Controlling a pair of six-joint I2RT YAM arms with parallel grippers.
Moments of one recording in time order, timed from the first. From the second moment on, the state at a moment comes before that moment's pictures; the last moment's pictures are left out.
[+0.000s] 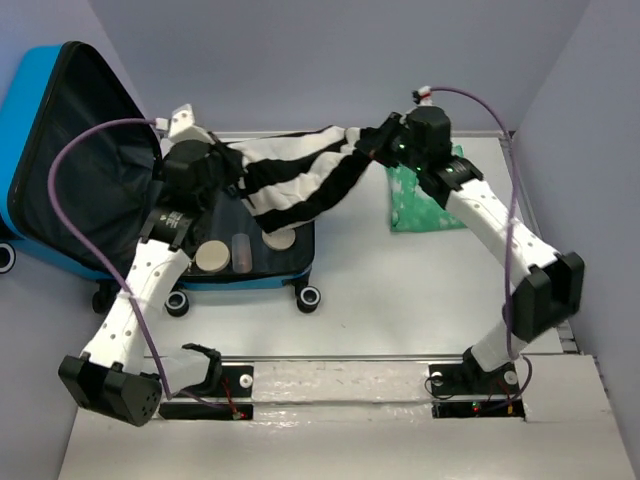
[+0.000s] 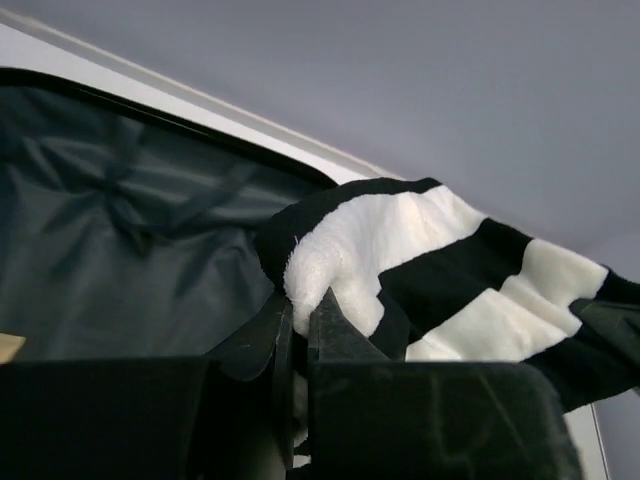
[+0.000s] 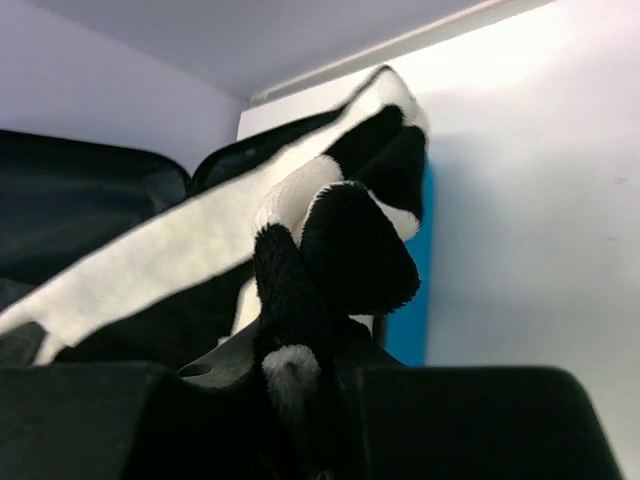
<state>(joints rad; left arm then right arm) -0.36 1.15 1.25 -0.30 -0.20 -0.56 0.41 1.54 1.50 -0.22 -0.10 0.81</state>
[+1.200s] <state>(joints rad) 0.08 1.01 0.97 -0.40 -0.29 -0.45 0.52 2.12 2.03 -0.39 -0.14 0.51</state>
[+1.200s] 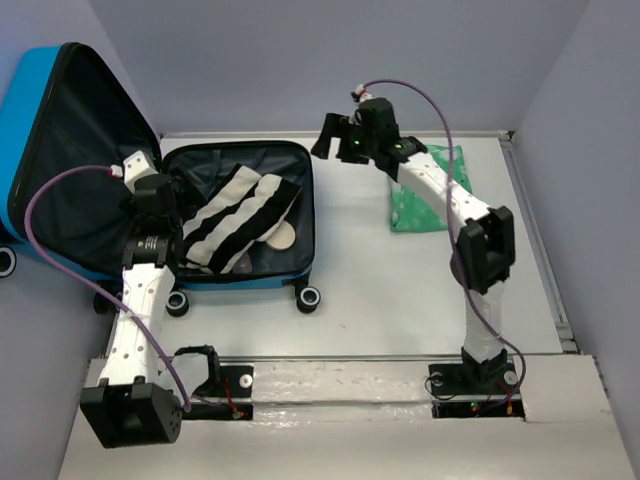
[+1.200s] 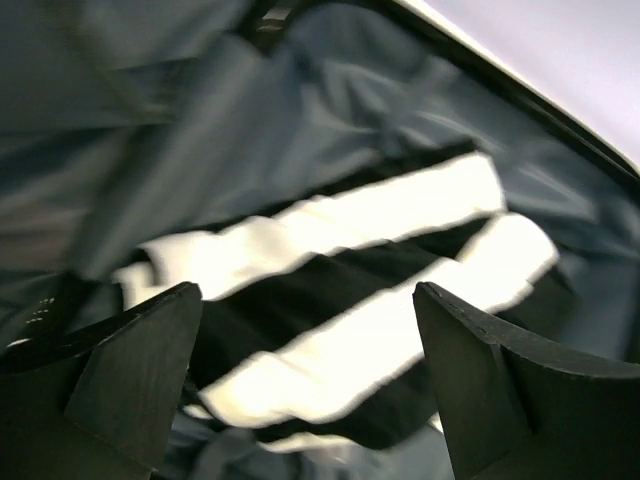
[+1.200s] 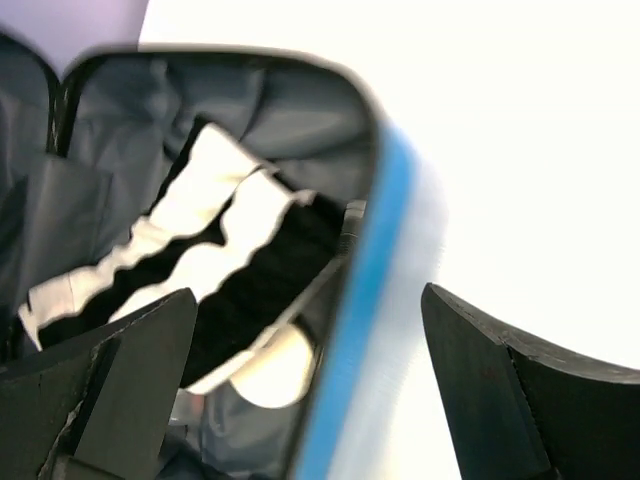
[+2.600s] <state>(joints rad) -1.00 1.86 1.46 -0.20 -0.39 -0.56 -0.27 1.56 0.63 0.14 -0.23 0.79</state>
